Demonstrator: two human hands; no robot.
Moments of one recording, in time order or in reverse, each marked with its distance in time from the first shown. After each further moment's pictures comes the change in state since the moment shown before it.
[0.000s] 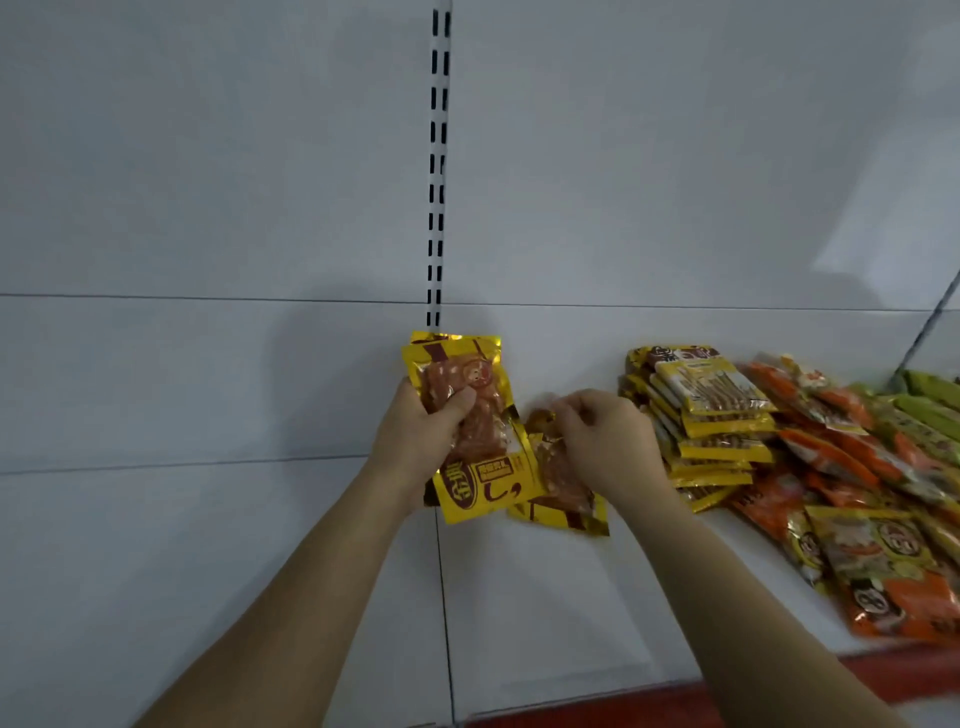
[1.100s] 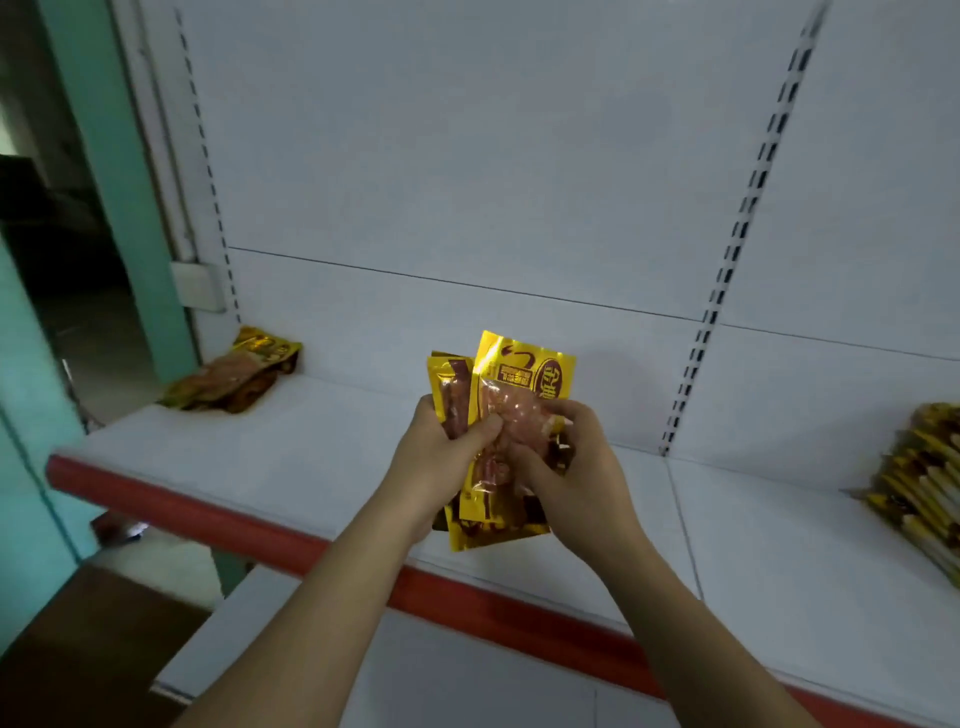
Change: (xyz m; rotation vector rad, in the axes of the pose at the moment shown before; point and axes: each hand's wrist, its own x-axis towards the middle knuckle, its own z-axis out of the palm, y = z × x) left_hand -0.150 0.032 -0.204 0.190 0.339 0.024; right_hand -0.149 -0.166 0.111 0.572 -0.396 -0.273
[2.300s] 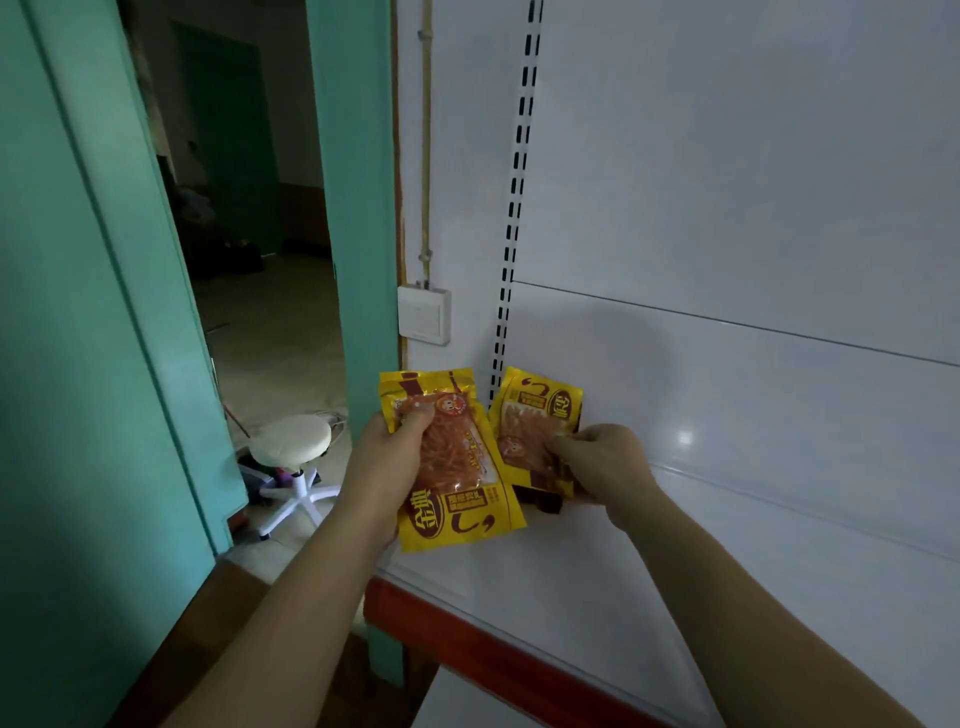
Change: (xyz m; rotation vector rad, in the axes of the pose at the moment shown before) left_hand 0.140 -0.049 -0.412 -0.174 0.402 -0.199; right_hand 0.173 -0.085 0.390 -0.093 -0.143 0.373
